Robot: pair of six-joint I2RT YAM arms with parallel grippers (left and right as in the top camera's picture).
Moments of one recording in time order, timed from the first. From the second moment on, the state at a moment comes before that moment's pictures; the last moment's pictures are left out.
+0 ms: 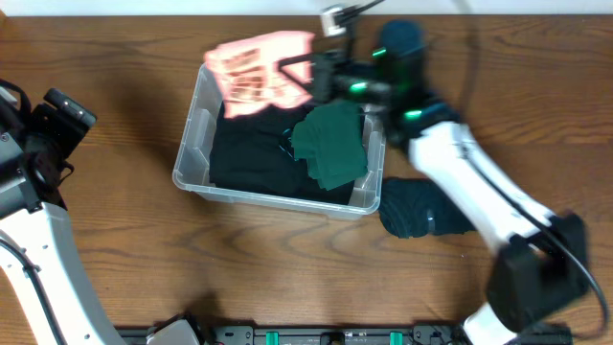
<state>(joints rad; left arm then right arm) 0.52 1.29 1.40 -0.87 0.07 -0.43 0.50 1.81 1.40 0.24 -0.70 0.74</state>
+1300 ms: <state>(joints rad) 0.52 1.29 1.40 -0.87 0.07 -0.43 -0.23 1.45 1.40 -0.97 -0.50 0.37</state>
